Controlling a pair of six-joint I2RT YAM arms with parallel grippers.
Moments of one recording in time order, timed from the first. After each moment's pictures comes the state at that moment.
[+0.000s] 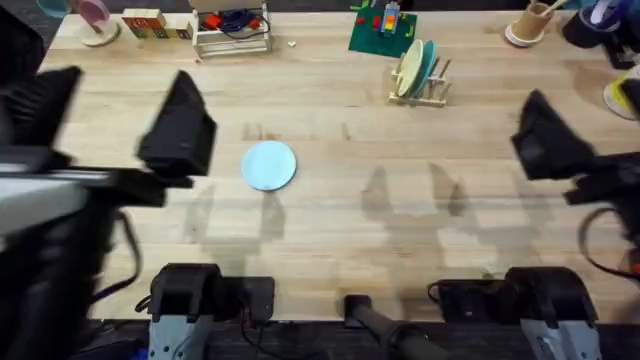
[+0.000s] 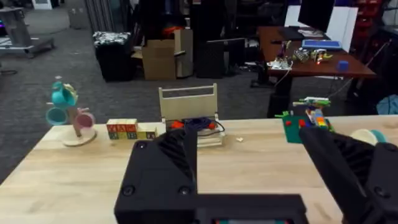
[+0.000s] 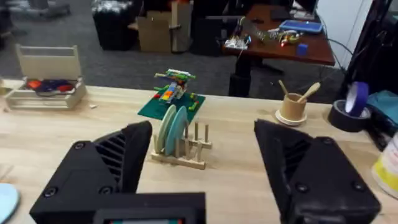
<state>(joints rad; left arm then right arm) 0.00 0.07 0.63 -0.49 0.03 0.00 -0.01 0.04 0.47 -0.43 -0.08 -0.03</state>
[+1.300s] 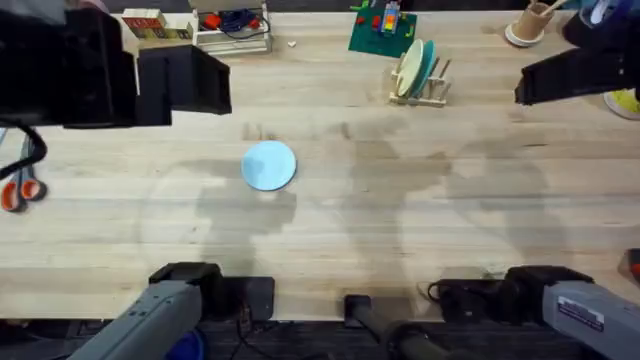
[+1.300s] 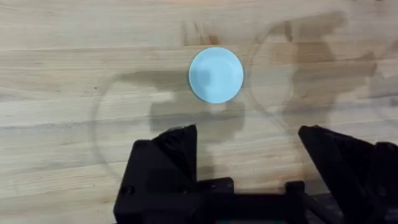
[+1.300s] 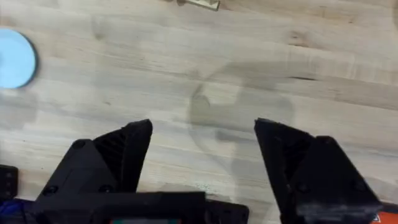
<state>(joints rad) 0.00 1.06 1.60 -1.59 0.17 -0.04 -0.01 1.16 1.52 -1.45 -0.08 -0.11</state>
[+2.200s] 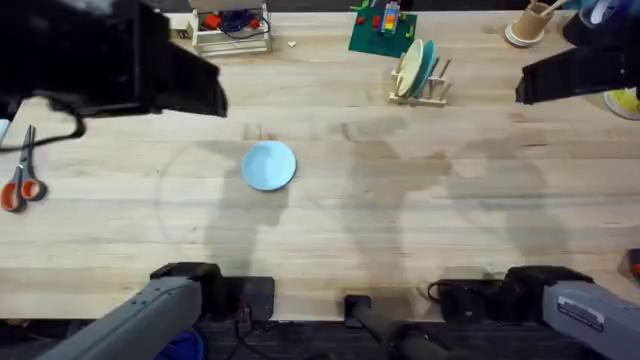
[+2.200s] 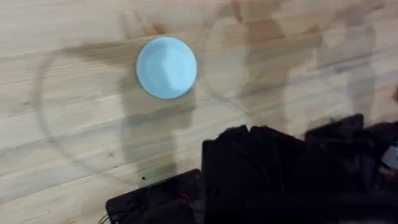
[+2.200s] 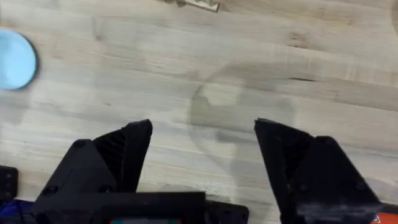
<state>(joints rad) 0.00 1.16 1.60 -1.62 0.39 0.01 -0.01 1.16 1.52 -1.45 -0.08 -0.11</state>
